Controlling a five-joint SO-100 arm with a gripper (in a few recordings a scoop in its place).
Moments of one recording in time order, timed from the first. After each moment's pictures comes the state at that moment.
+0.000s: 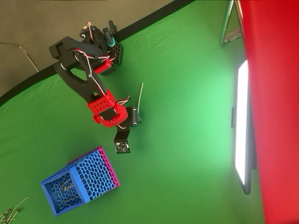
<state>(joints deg) -3.3 86.2 119.7 48.5 -68.9</state>
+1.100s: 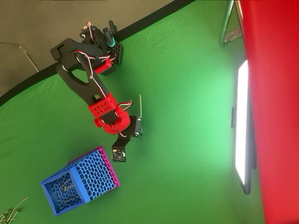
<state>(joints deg) -4.3 87.6 112.9 36.7 -57.7</state>
